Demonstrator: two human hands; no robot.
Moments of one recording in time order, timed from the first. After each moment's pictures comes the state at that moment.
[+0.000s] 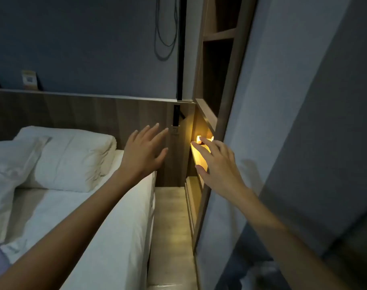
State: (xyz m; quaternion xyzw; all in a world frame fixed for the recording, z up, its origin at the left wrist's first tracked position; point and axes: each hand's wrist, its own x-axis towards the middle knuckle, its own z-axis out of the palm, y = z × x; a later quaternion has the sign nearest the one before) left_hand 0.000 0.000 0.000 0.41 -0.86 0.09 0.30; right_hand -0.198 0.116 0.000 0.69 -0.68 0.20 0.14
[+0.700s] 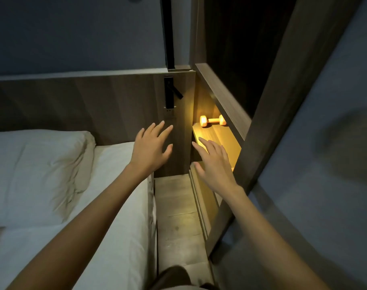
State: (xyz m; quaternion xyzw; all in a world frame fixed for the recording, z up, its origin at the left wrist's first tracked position) left_hand -0.160 -0.346 -0.105 0.42 -0.89 0.03 0.18; right_hand -0.322 -0.224 -0.129 0.62 -0.75 0.21 0.02
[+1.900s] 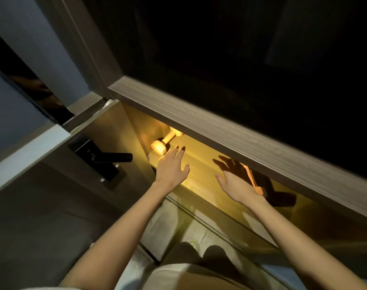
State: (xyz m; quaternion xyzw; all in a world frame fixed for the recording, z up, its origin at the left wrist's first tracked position) left_hand -0.454 -0.712 -0.239 0.10 -0.99 -0.12 0.00; right_hand -0.488 -0.497 -0.243 0.23 -0.94 0.21 -0.17
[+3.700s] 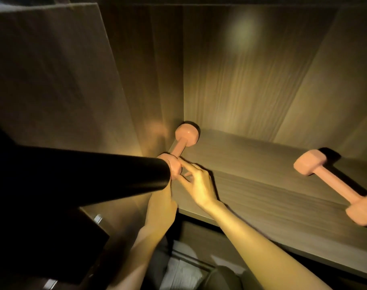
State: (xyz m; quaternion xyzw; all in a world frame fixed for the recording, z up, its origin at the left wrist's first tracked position) left_hand -0.545 -0.898 -0.501 0.00 -0.92 -0.38 0.08; right_hand -0.605 -0.774 -0.504 0.16 -0.88 0.45 0.08
